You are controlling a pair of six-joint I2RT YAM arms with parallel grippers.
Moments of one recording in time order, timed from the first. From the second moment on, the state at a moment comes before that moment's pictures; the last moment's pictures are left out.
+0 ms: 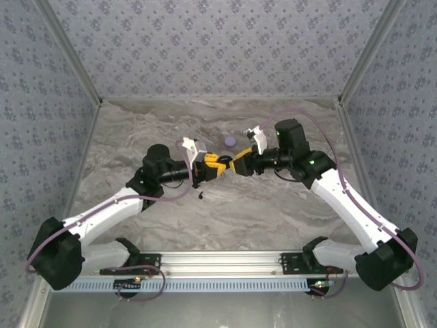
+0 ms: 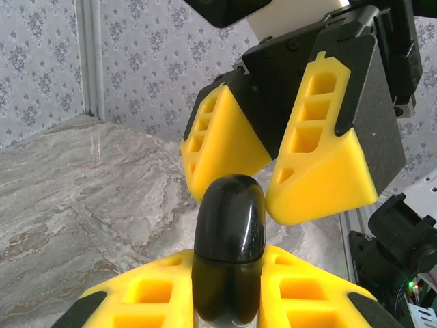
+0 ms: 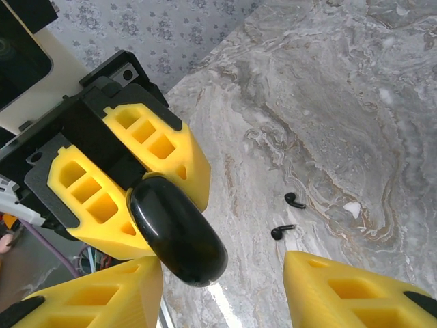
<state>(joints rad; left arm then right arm) -0.68 1.17 0.70 0.39 0.66 -0.14 0.52 1.17 1.11 -0.53 -0.66 0.13</state>
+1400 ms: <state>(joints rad) -0.69 0.88 0.63 0.28 0.46 -0.13 0.48 1.52 1.12 -0.50 -0.32 0.27</state>
